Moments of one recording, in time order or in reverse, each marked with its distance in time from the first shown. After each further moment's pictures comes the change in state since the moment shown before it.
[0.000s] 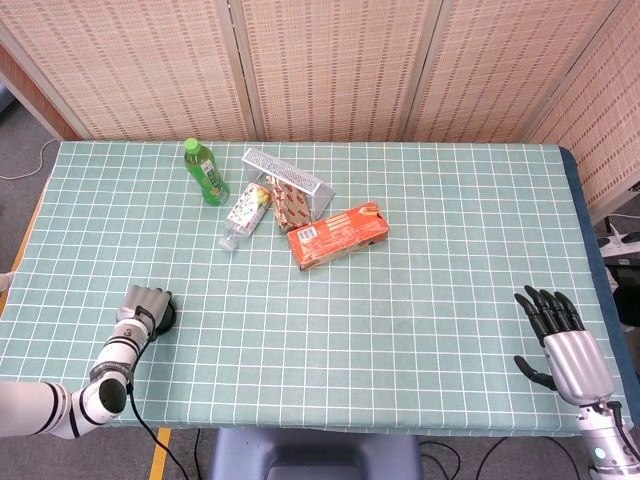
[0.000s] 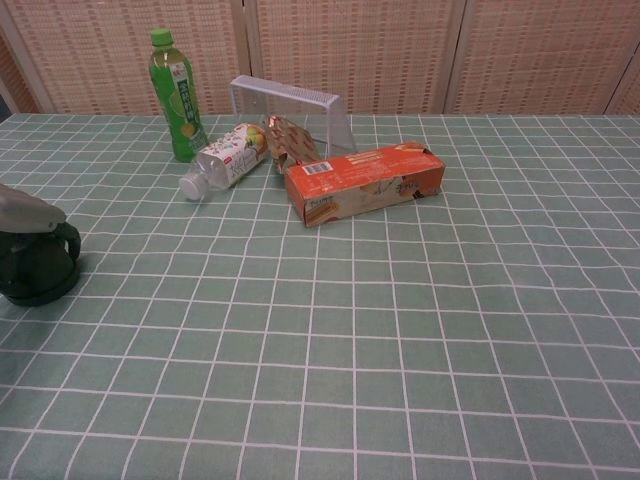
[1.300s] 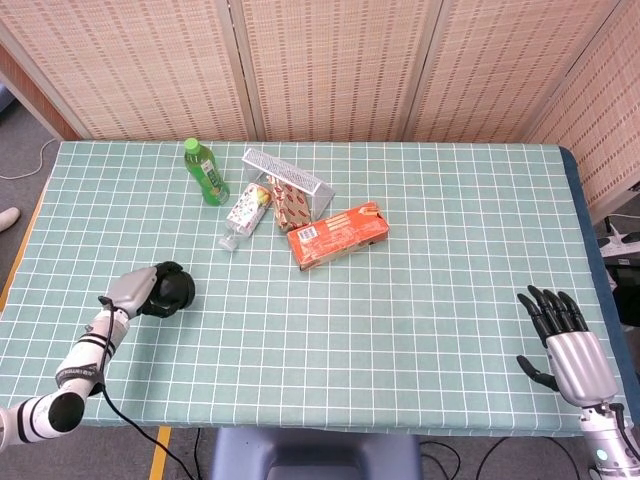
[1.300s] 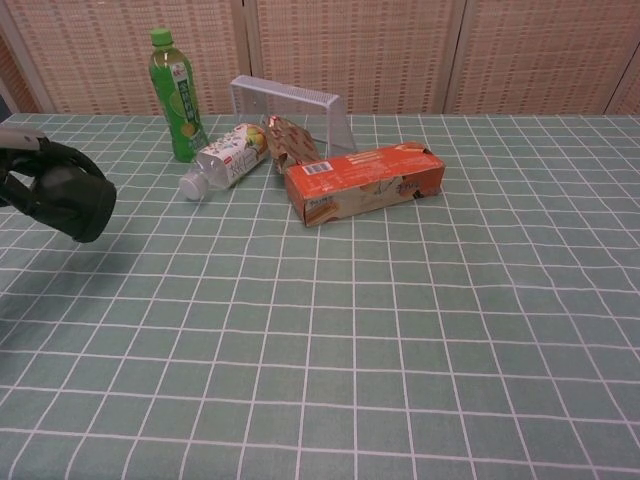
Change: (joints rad) left arm 0.319 0.156 -0.287 -0.015 0.552 -0.080 -0.868; right arm -0.007 0.000 0.000 0.001 -0.003 0.011 -0.018
